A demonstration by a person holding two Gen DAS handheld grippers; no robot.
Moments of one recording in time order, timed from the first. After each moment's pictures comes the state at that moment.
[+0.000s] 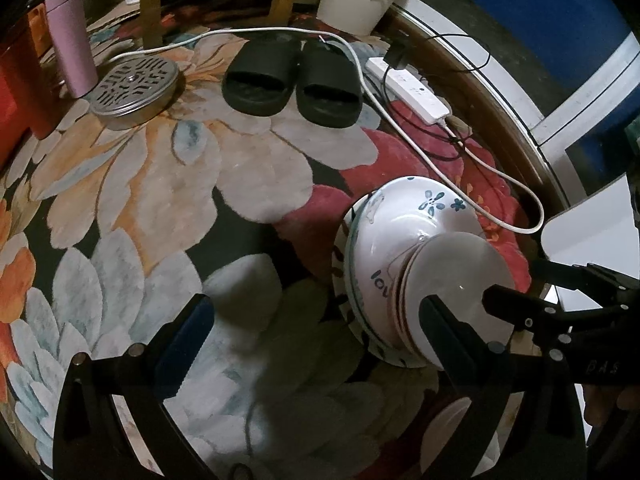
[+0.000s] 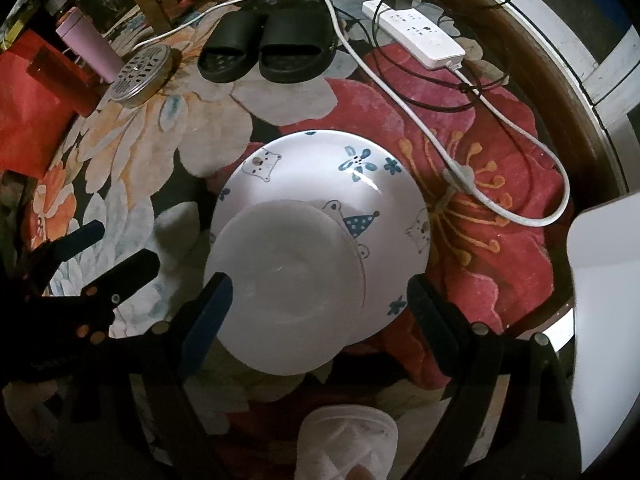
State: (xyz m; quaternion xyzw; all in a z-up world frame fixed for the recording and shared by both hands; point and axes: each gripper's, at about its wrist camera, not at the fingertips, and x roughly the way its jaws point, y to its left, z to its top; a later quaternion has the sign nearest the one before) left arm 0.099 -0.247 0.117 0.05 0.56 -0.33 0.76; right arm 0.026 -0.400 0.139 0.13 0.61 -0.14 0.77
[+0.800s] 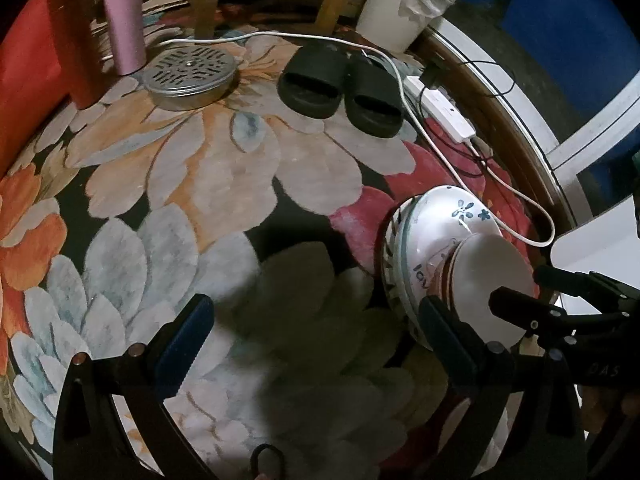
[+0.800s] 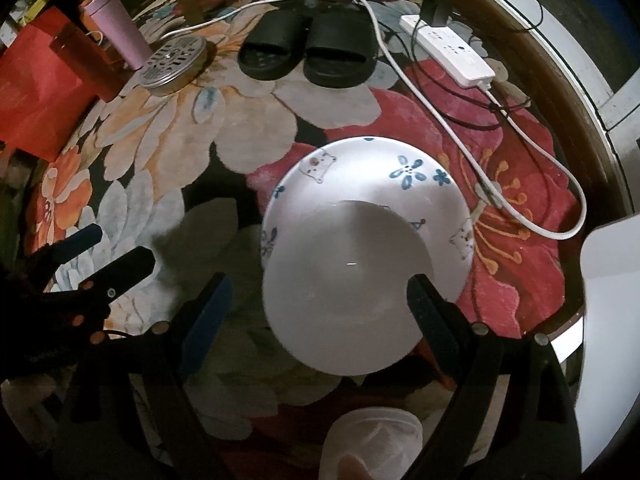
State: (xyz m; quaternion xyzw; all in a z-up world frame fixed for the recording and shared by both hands) left arm 0.106 -0.189 0.116 0.02 0.55 -0.30 0.78; right arm 0.035 -0.354 0.142 0.11 0.60 -0.12 0.78
